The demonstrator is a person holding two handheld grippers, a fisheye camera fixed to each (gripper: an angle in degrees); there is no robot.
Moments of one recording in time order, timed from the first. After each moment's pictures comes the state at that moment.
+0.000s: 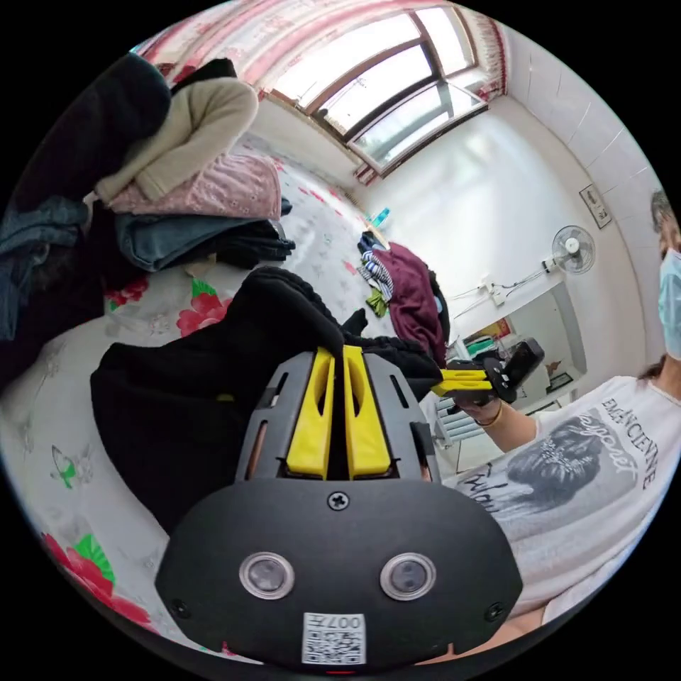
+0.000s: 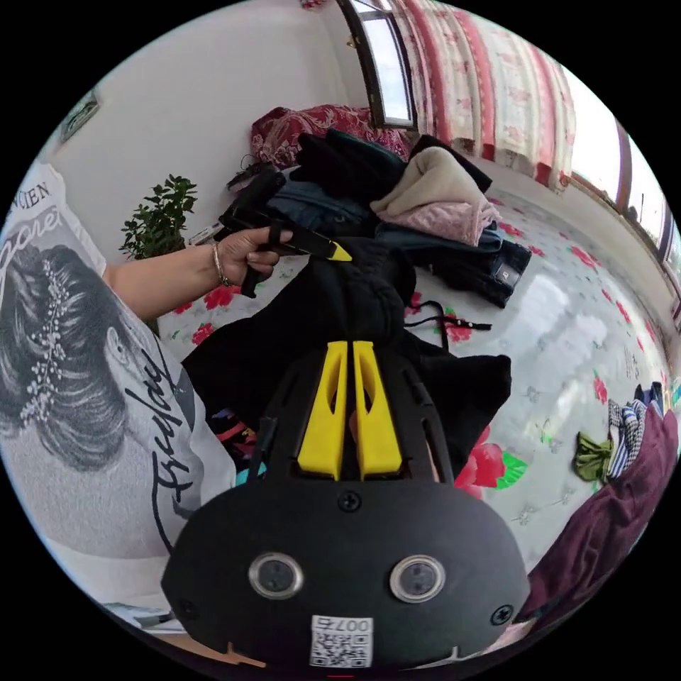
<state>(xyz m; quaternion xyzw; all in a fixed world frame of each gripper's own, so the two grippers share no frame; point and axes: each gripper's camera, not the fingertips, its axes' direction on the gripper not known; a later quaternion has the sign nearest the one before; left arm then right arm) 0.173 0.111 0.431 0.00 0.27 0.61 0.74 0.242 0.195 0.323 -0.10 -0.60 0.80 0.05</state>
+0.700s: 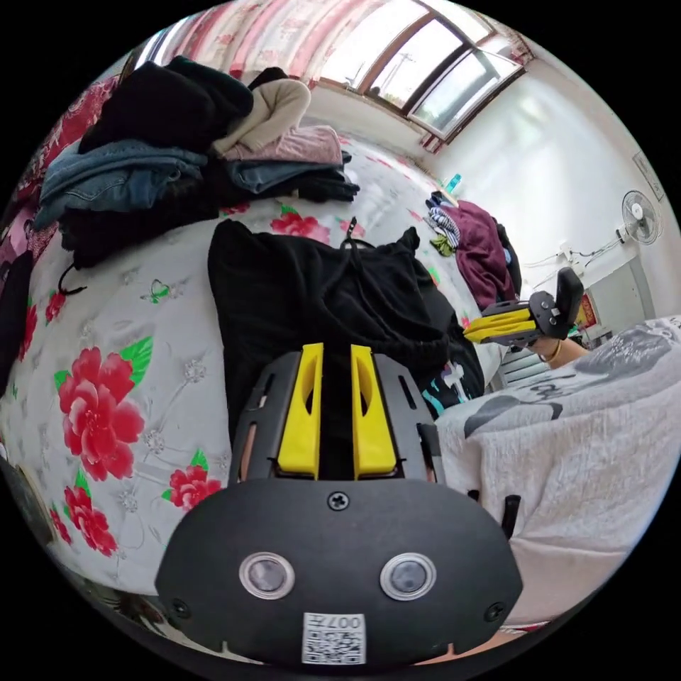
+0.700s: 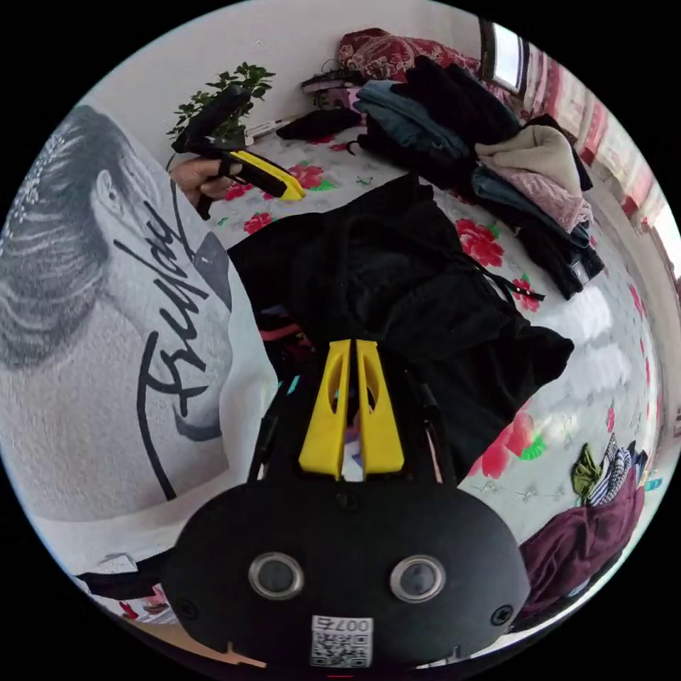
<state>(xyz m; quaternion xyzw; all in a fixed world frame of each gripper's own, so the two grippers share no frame) -0.052 0.263 0.380 0.07 0.09 0.58 0.80 0.348 0.122 0.294 0.01 -0.73 0.67 0.12</state>
